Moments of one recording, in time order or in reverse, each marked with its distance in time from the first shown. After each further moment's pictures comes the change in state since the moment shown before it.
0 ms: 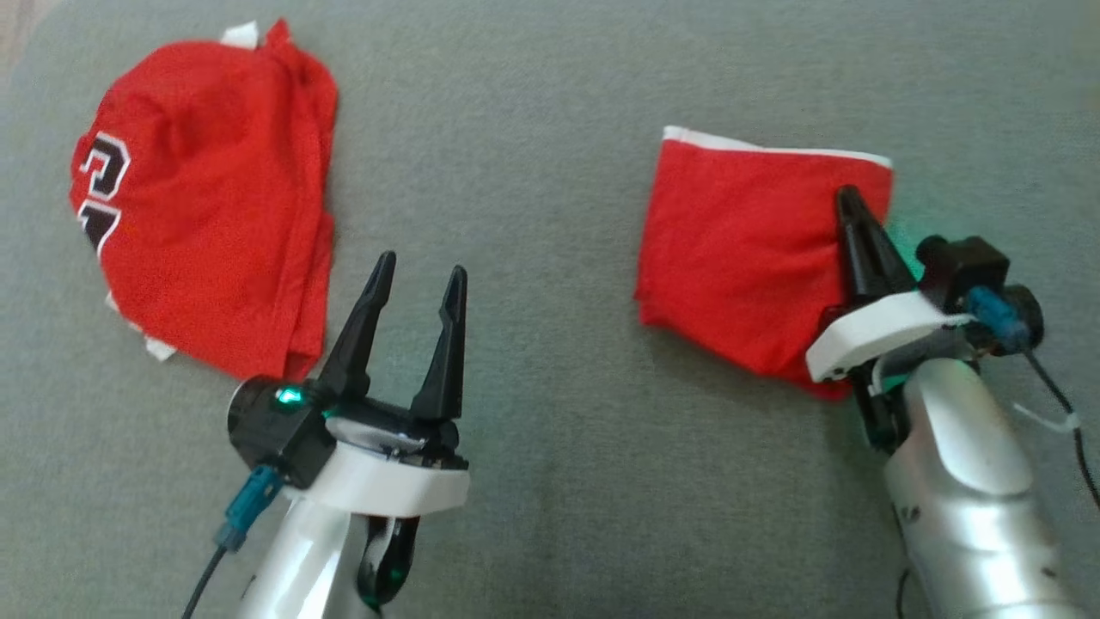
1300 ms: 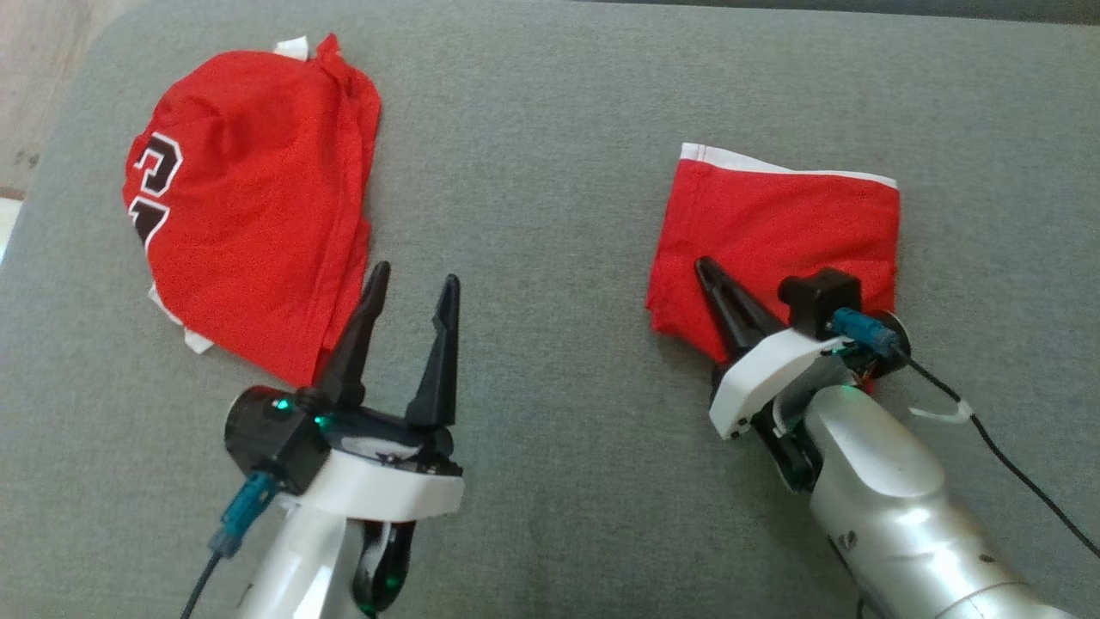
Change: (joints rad) left arm 0.007 0.000 0.005 0.013 -0.011 0.000 0.000; right arm -0.091 -0.015 0.437 0.237 0.285 0.000 0.007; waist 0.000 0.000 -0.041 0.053
